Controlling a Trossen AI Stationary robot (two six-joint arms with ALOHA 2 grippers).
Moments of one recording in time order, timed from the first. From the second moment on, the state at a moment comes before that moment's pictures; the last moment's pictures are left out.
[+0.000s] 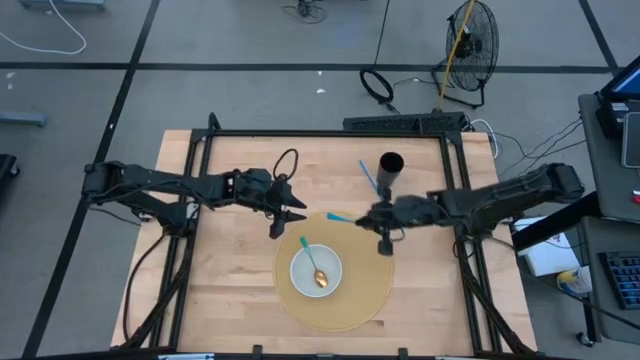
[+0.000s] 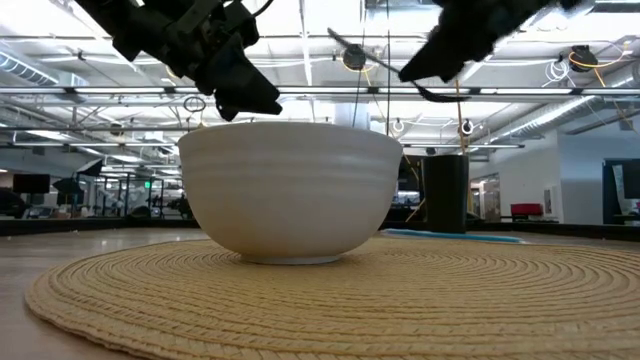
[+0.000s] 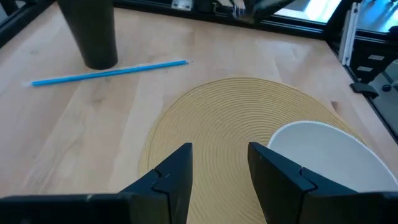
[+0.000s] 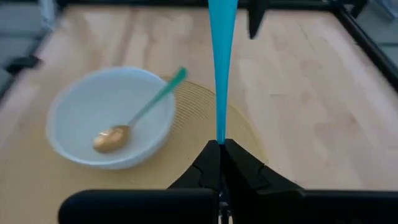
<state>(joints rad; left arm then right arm) 0.10 1.30 0.72 0.09 0.18 -0.09 0.16 1.18 0.78 -0.14 0.17 0.10</state>
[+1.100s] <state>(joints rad) -0.16 1.67 0.72 0.83 -0.01 -0.11 0.40 1.60 0.44 1.17 0.42 0.02</state>
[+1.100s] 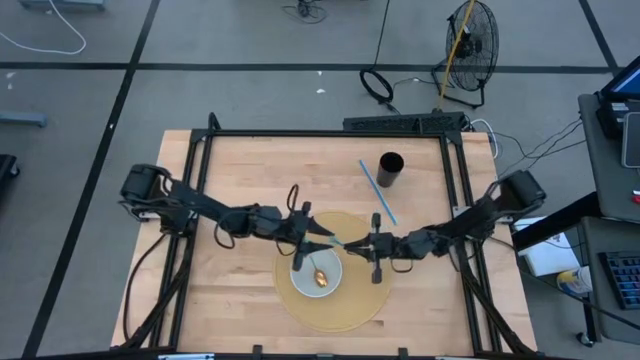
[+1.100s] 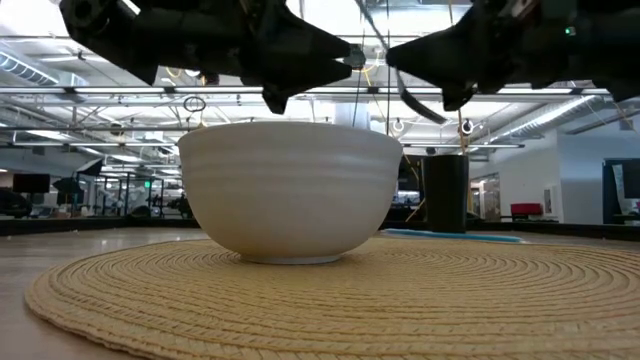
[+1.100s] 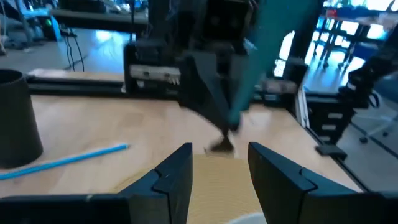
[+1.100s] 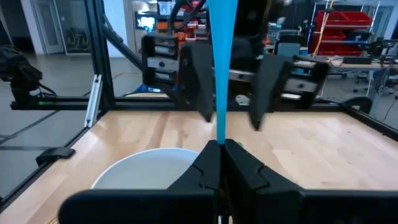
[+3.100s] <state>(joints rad) -0.18 1.68 0.72 0.95 -0.03 -0.05 0.37 1.68 0.50 1.12 0.45 -0.01</state>
